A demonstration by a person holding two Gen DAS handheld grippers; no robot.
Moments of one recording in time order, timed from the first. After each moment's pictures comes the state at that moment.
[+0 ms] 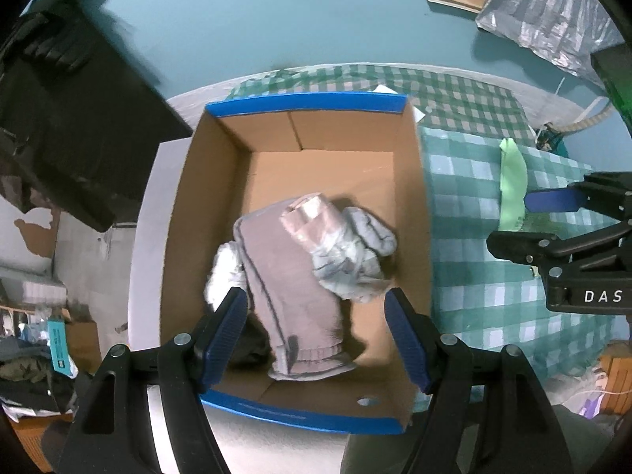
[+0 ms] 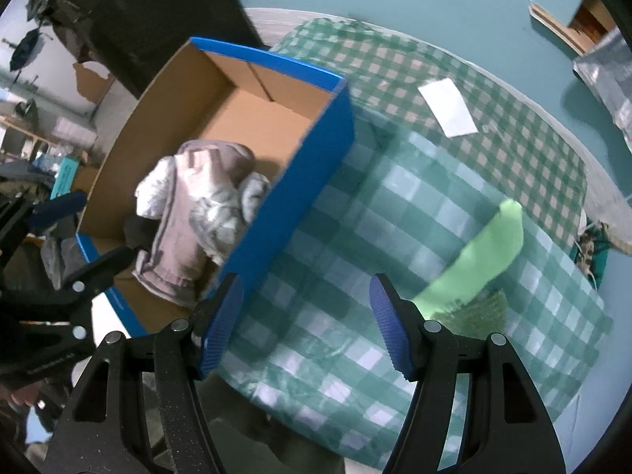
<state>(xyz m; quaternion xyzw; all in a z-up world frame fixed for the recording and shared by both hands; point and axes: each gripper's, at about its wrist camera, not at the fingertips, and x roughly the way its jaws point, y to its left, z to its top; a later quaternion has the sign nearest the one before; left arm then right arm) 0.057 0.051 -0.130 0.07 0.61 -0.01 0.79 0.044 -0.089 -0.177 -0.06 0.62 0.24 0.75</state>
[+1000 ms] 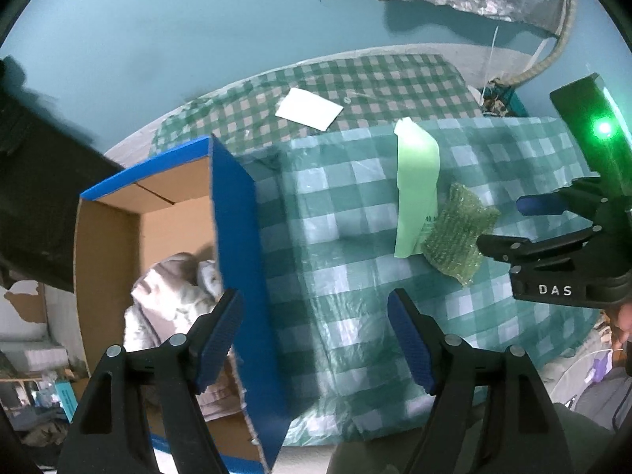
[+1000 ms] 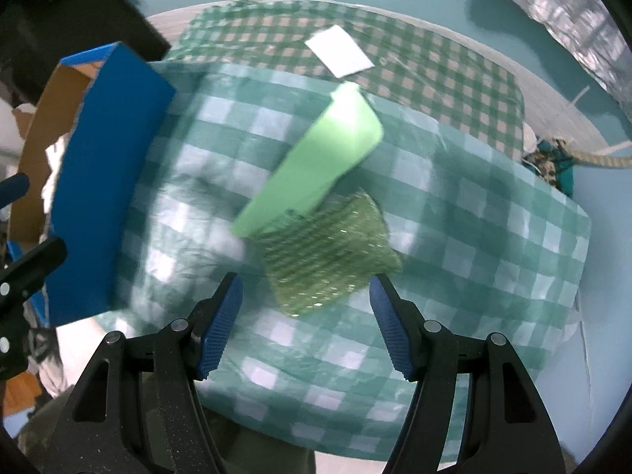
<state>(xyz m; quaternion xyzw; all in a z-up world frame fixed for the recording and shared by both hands) 0.076 -0.096 -0.154 0.14 0.61 -0.10 0.77 0.034 -0.243 -0.229 -0.02 0.65 0.11 0.75</state>
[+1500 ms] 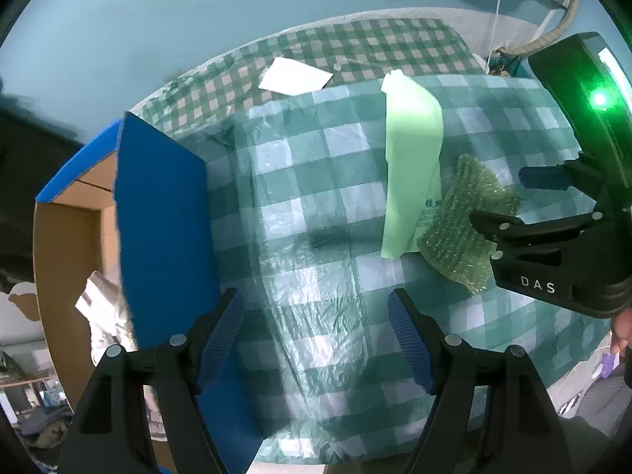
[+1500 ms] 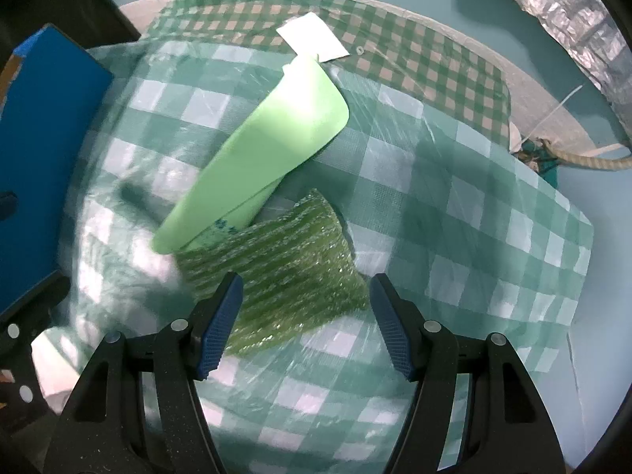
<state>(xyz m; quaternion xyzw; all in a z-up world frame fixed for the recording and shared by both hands) 0.089 -0.133 -0.218 0.16 0.65 -0.09 0.74 0.056 -0.255 -0.283 -0.06 0.65 0.08 0.75</state>
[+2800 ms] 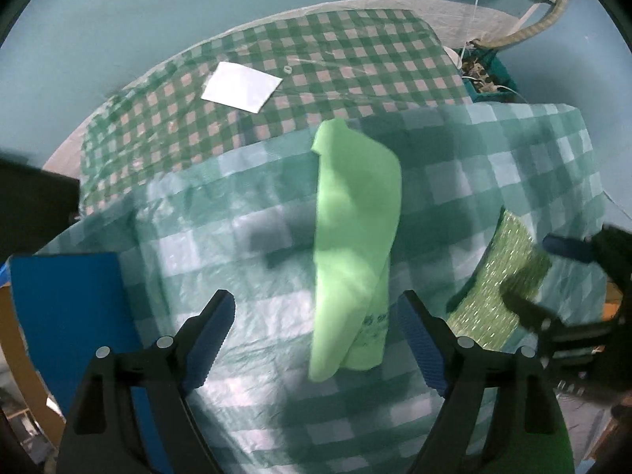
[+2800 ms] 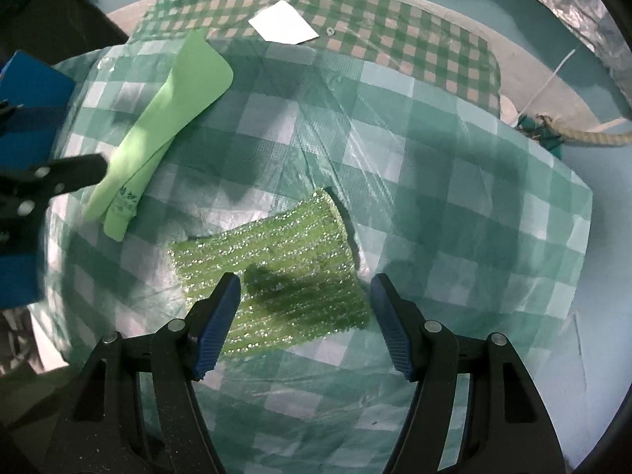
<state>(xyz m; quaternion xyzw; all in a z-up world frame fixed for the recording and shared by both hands) 0.152 -0.202 -0.261 0.14 0.67 -0.15 0.71 0.038 -0.347 -0.301 -0.03 0.66 0.09 0.74</state>
